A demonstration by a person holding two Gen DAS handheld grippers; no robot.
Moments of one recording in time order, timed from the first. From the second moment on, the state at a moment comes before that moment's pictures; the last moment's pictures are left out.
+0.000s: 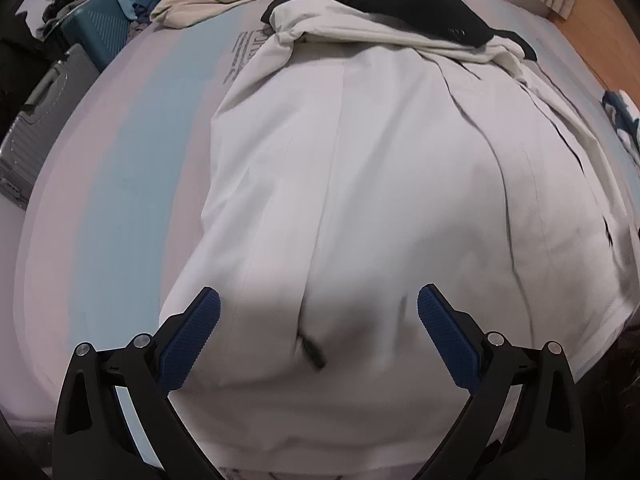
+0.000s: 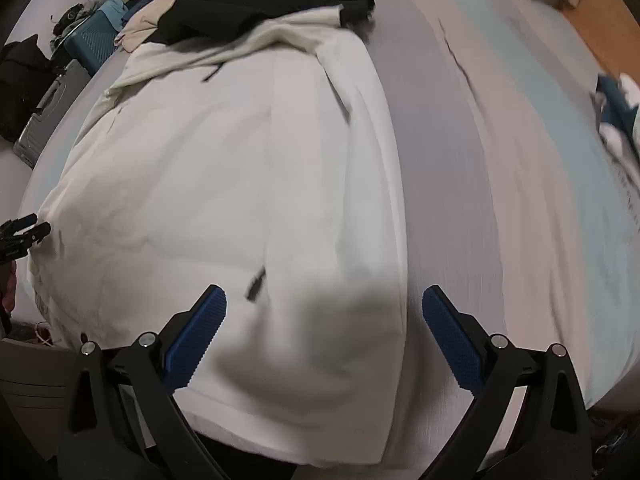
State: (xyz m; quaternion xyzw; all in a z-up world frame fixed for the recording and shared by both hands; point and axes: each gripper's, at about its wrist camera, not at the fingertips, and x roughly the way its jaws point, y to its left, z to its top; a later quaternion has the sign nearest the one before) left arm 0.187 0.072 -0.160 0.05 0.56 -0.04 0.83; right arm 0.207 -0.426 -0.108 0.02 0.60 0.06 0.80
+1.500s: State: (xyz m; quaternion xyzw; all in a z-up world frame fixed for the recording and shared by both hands) left arm 0.151 0.154 -0.191 0.00 0.60 -0.05 0.80; right arm 0.161 -0.452 -0.171 0.06 0.66 0.03 0.75
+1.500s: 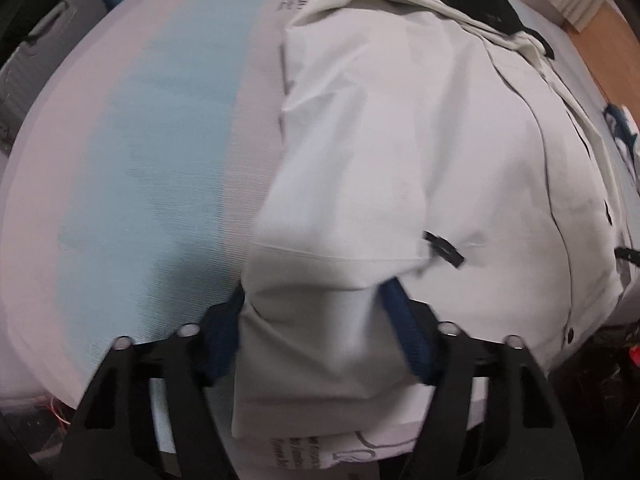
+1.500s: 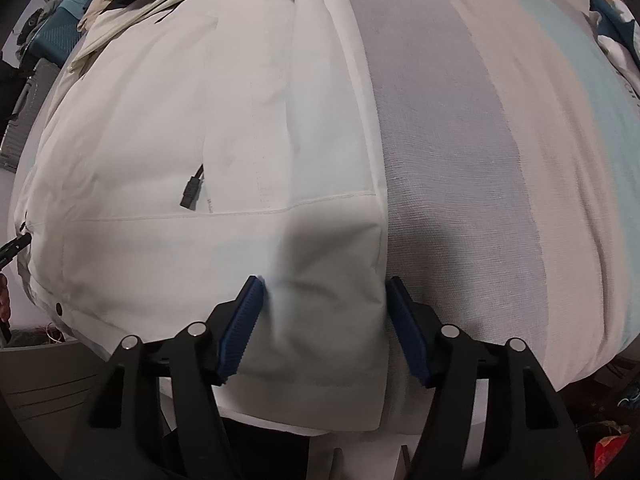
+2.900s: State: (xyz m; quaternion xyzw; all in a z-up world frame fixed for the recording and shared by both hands) left arm 0.148 0.118 -0.209 0.01 0.61 -0.04 0.79; right arm 0.189 -0.420 -0.201 0.01 0.68 0.01 0.74
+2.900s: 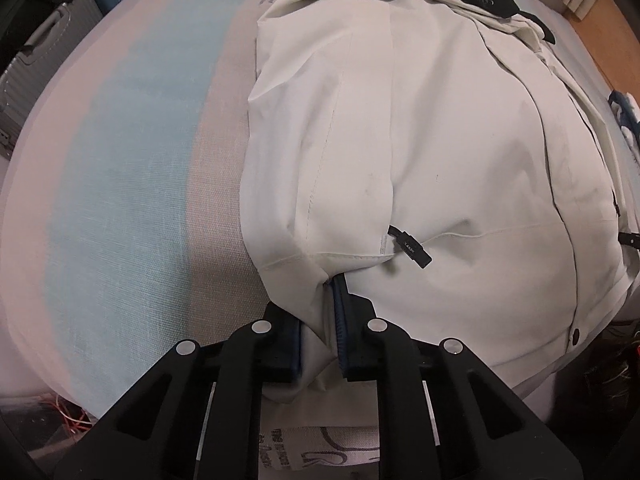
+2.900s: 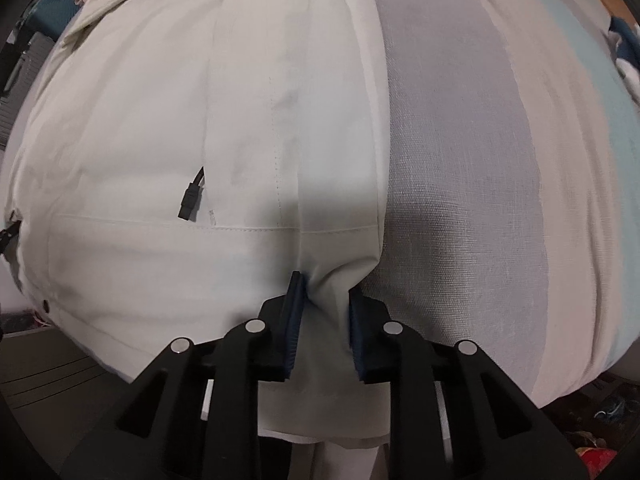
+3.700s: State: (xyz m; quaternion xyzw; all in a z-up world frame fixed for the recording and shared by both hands) left arm 0.166 0.104 -0.128 0.01 0.64 -0.06 0.77; right arm 0.175 -0.369 -0.146 -0.06 0.68 0.03 0.73
